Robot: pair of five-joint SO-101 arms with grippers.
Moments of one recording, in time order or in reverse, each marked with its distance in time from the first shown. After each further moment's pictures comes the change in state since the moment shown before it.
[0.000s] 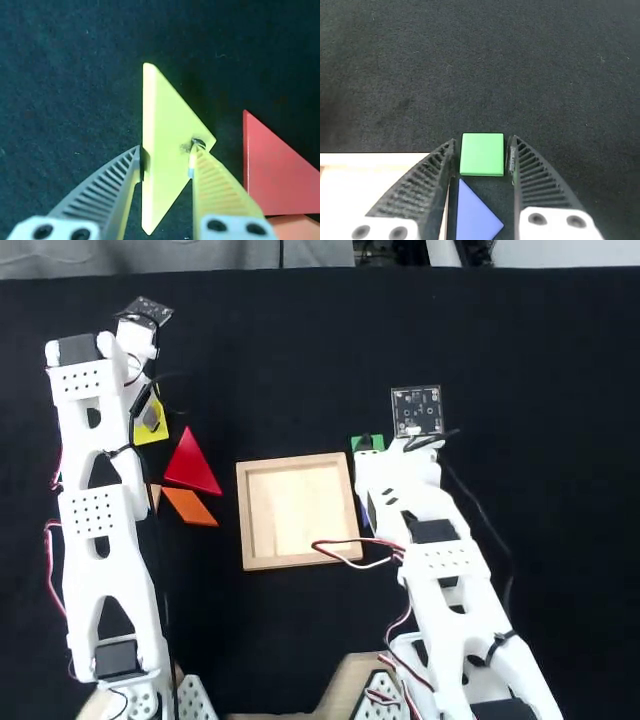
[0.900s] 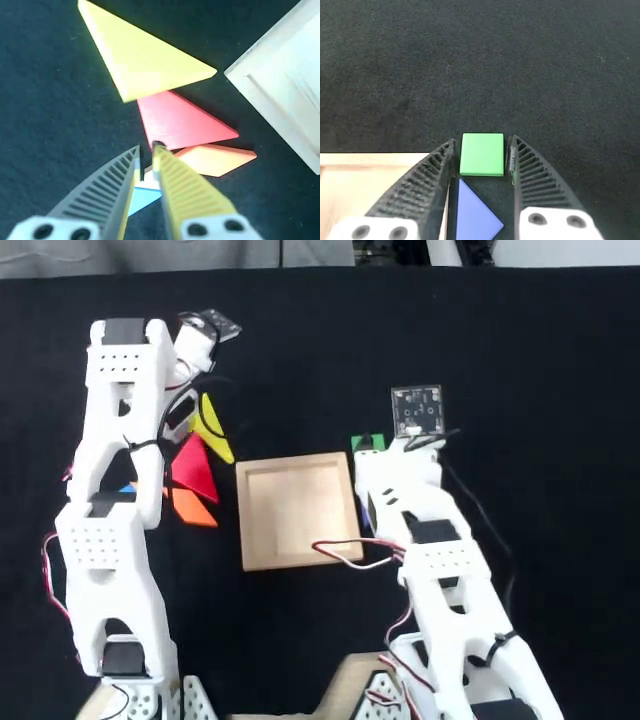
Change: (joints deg) left arm 10.5 -30.5 40.4 0.1 -4.6; right arm 0.0 0.0 0.0 0.0 0.0
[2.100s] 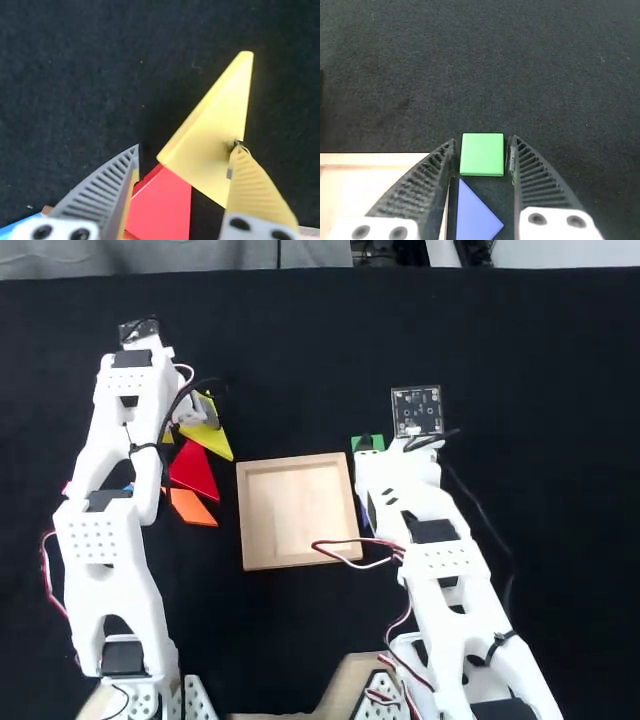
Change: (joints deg) left arm -2.2 3.3 15.1 -25.8 57.6; right arm 0.0 0.0 0.0 0.0 0.0
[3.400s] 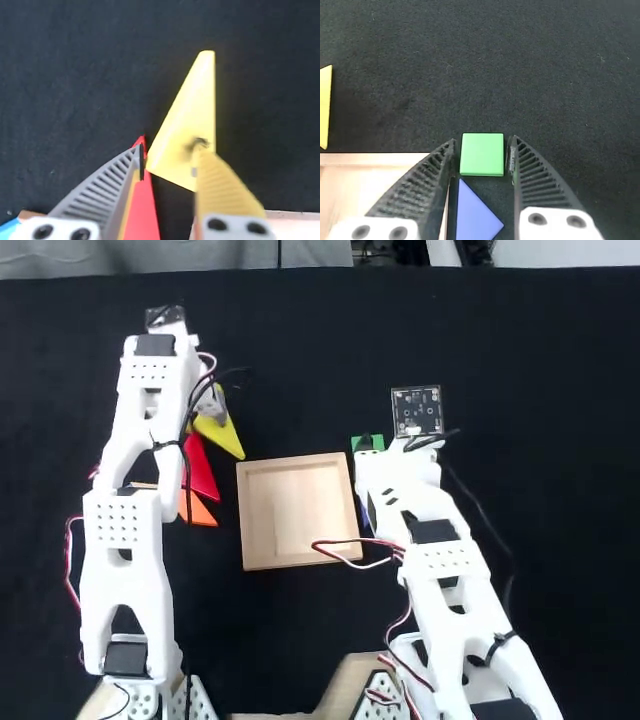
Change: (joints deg) left arm 5.0 11.9 -24.3 12.5 -2.0; right arm 0.0 0.0 0.0 0.0 0.0
